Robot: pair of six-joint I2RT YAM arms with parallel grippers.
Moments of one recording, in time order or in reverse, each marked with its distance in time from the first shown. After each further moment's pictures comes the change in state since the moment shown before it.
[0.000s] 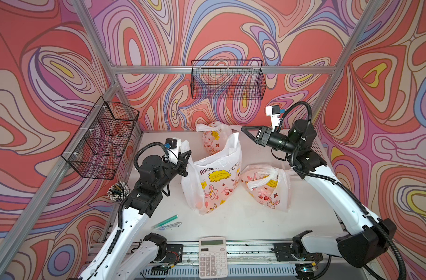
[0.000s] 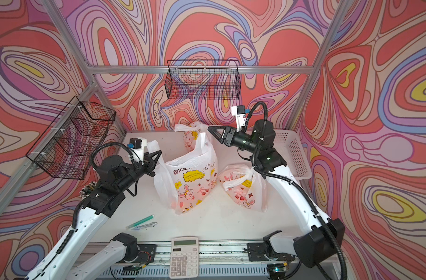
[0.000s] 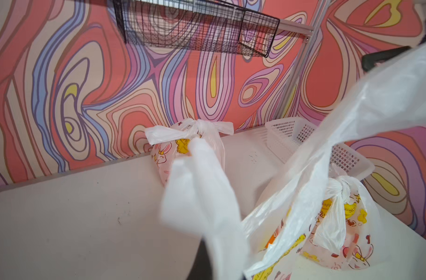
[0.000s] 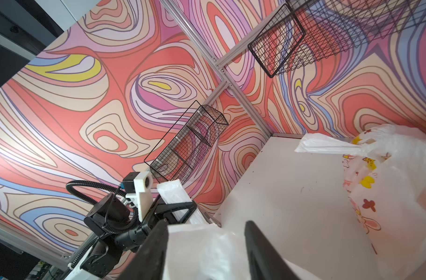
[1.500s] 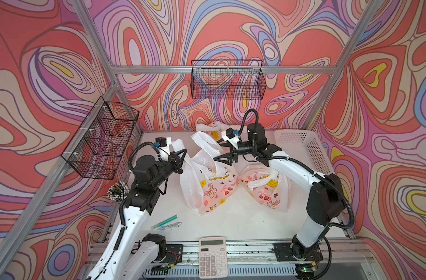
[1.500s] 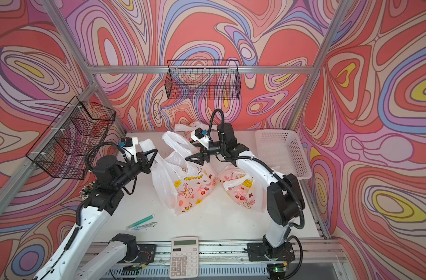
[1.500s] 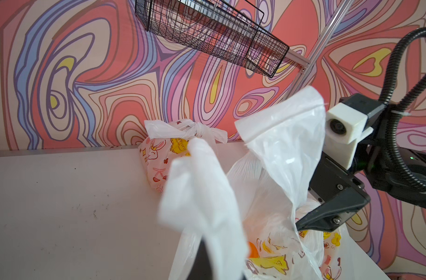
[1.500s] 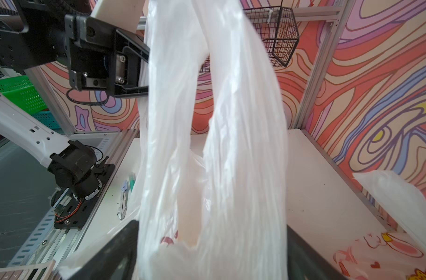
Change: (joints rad) left arm 0.116 0.005 -0.047 0.109 0.154 -0.165; right arm 0.155 0.476 0.130 -0.060 -0.319 -1.015
